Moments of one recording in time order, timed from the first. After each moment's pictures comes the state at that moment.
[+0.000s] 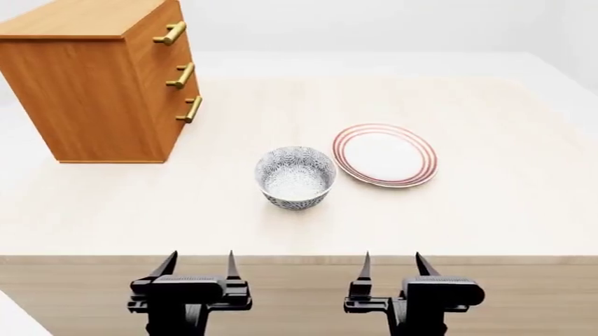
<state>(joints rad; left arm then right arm) -0.01 -0.06 0.07 0.01 -0.07 -0.03 -0.07 0.02 0.06 -0.09 0.03 0.04 0.02 0.11</state>
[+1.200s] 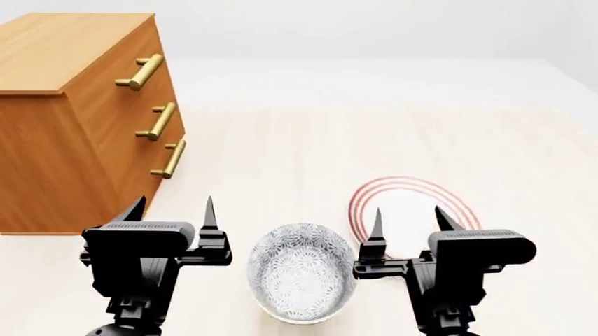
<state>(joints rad) -0.10 -0.20 0.04 0.60 -0.23 -0.58 -0.16 0.07 0.17 -0.11 -0.59 0.15 0.58 0.19</state>
